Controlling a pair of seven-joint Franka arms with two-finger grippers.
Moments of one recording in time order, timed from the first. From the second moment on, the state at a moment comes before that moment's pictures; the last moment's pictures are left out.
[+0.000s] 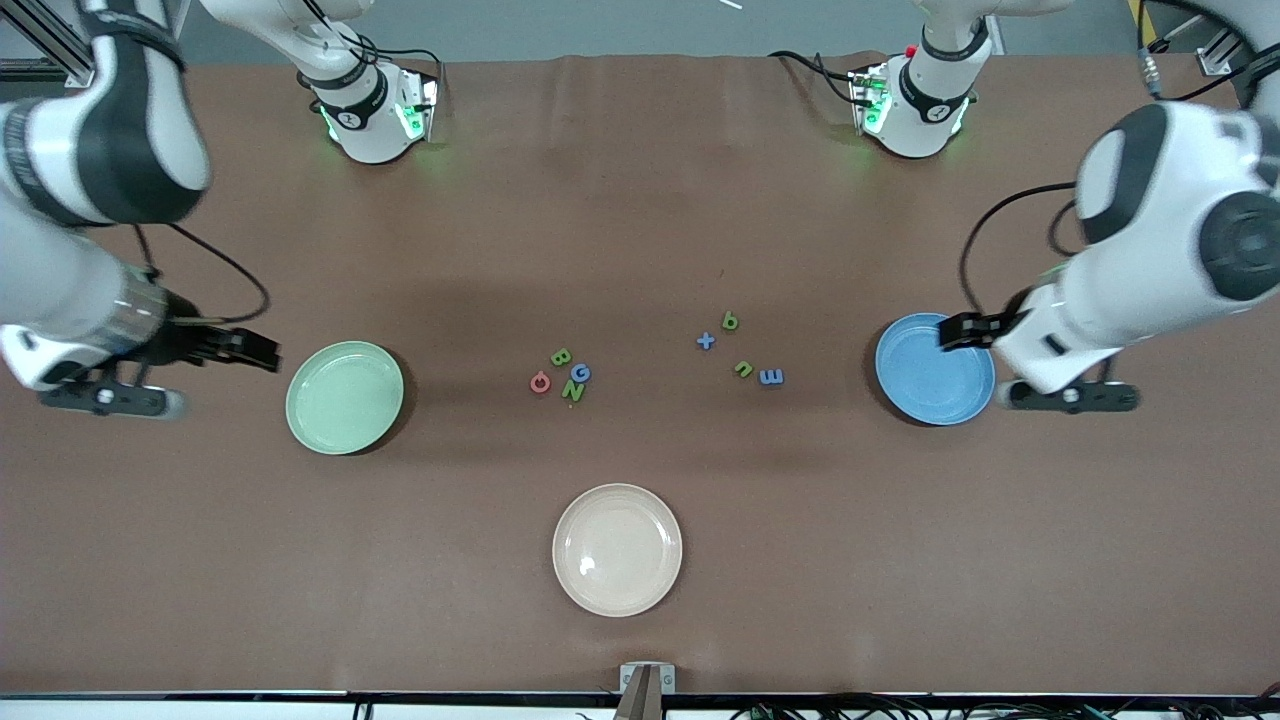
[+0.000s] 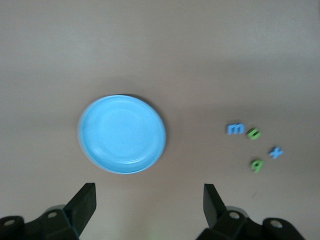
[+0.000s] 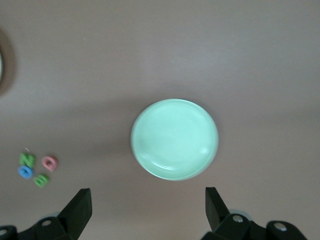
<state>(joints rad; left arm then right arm) -0.11 0.30 -0.16 -1.54 0.00 1.67 -0.27 0.15 0.21 -0.02 -1.65 0.03 1.82 0.26</state>
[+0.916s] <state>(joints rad) -0.33 0.46 -0.17 -1.88 0.00 2.28 -0.64 0.47 0.54 -0.02 -1.86 0.04 2.41 0.93</state>
